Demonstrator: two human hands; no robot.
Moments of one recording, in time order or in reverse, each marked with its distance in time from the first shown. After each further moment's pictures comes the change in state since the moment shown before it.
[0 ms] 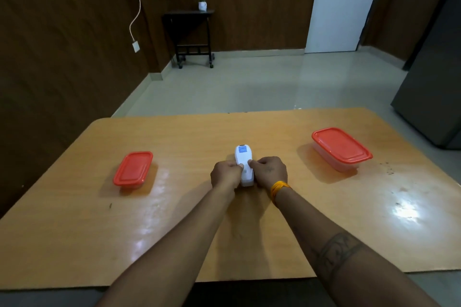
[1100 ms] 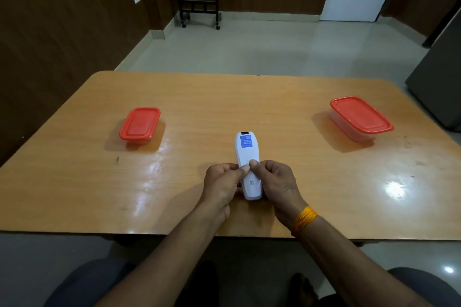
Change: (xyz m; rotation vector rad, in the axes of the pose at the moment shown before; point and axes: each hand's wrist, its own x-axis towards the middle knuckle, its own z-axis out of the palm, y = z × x) left_hand -0.094 -0.068 -0.057 -0.439 -0.207 -0.114; right_hand -0.121 0.037 0.013 0.374 -0.217 -0.039
